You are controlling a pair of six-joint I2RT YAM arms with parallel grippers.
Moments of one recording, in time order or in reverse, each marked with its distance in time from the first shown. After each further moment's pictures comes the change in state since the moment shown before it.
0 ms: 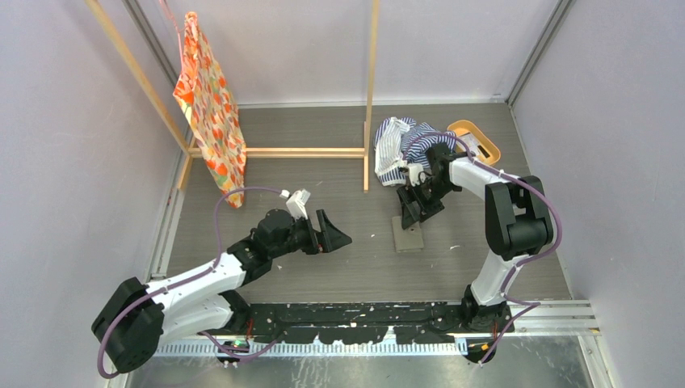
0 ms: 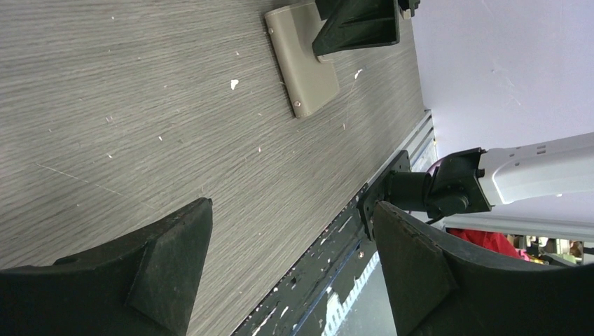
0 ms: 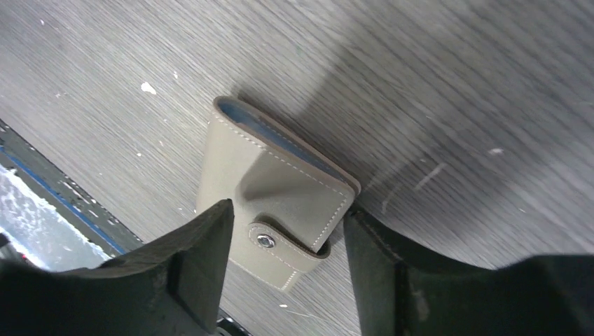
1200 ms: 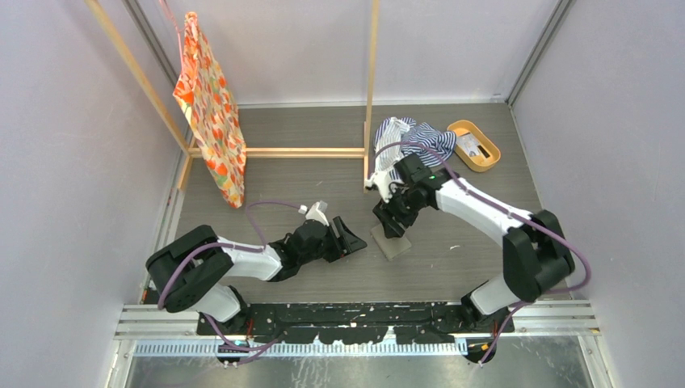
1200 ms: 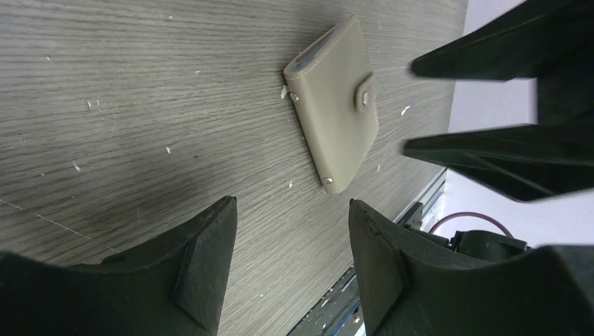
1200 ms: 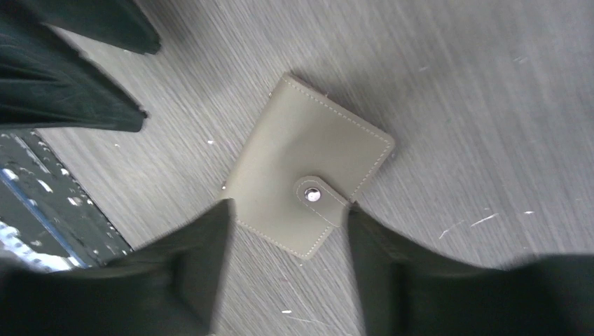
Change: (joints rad) left arm -0.161 0.462 0.022 0.330 -0.227 -0.267; right arm 0.277 -0.320 -0.100 0.089 0.102 -0.096
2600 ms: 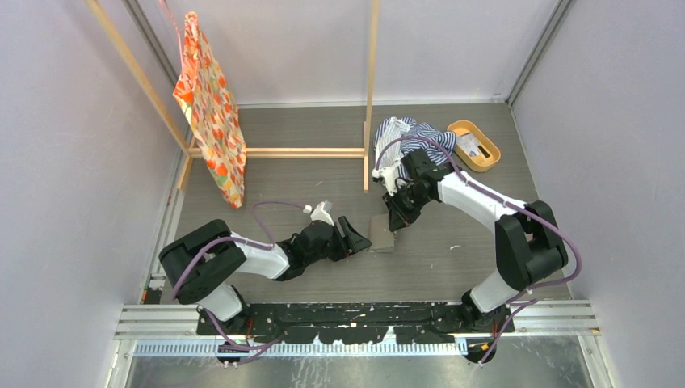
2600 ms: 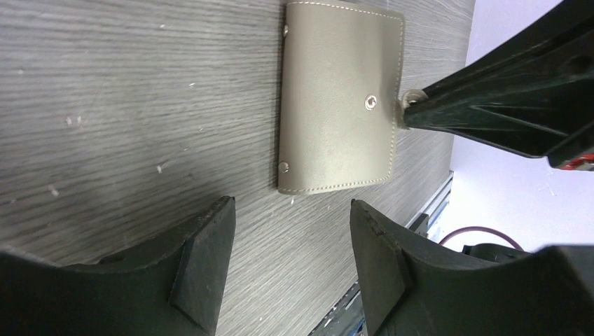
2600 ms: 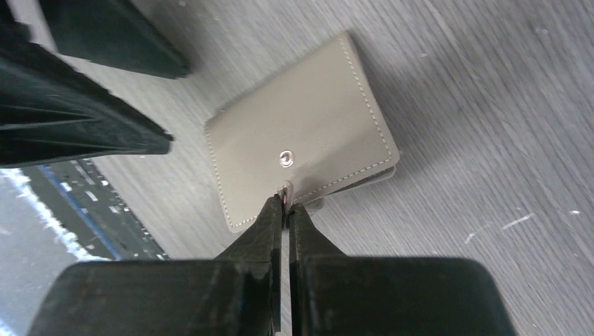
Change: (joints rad) left arm -0.029 0.079 0.035 0.053 -0.051 0.010; right arm -0.051 0.093 0.021 -0.018 -0.113 0.058
